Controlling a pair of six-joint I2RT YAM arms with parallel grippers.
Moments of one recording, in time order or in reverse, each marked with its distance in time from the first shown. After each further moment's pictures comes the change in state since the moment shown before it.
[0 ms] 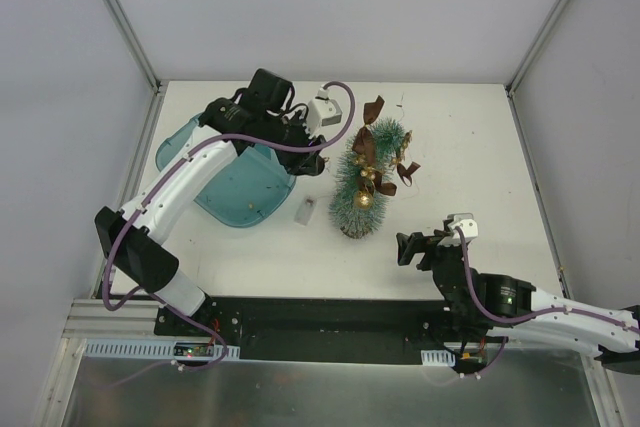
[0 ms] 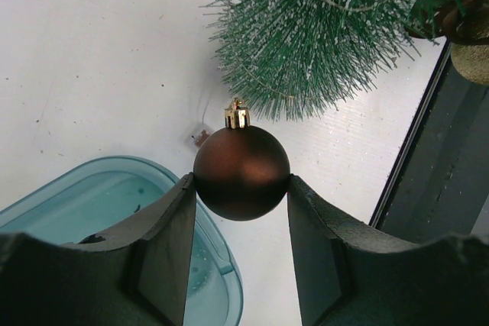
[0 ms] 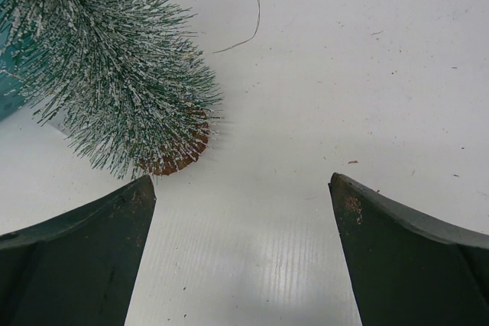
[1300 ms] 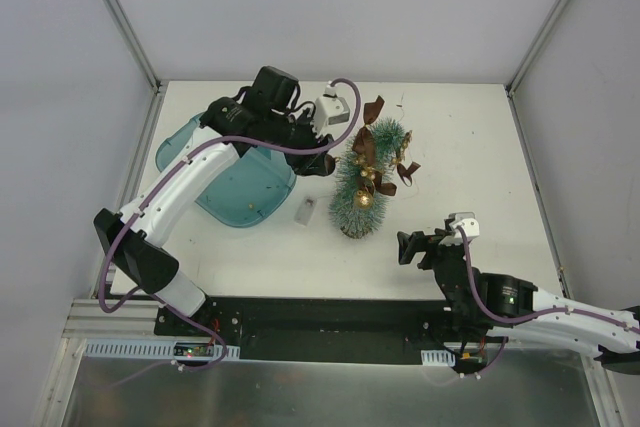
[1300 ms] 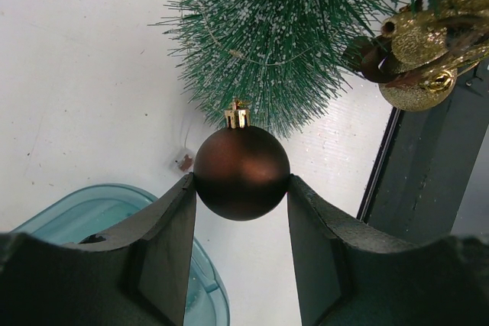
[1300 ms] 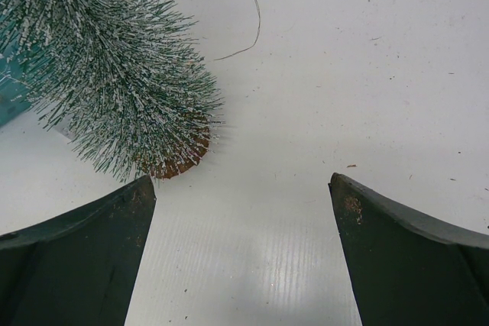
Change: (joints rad) left arm -0.048 0.000 0.064 0.003 0.036 -0.038; right arm -0.003 -0.002 0.013 0.000 0.001 -0.014
